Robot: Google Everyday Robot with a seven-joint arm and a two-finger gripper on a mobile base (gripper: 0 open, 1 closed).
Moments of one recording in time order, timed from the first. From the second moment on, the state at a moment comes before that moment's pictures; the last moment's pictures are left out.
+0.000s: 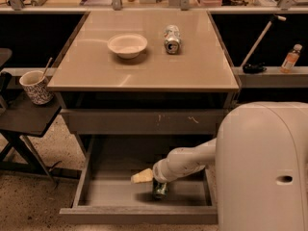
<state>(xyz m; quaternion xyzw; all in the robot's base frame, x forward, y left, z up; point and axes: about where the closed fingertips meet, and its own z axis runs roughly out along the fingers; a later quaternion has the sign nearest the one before) 0.529 0.003 0.393 -0.12 0.96 0.22 0.13</state>
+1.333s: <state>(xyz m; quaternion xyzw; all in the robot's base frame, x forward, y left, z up) 0.534 0.010 0.373 -0.12 0.96 0.22 0.12</state>
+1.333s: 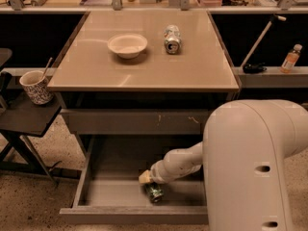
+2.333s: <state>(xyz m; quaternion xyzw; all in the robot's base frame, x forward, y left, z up) 0.510 -0.006 0.456 -0.14 0.93 0.24 0.22</state>
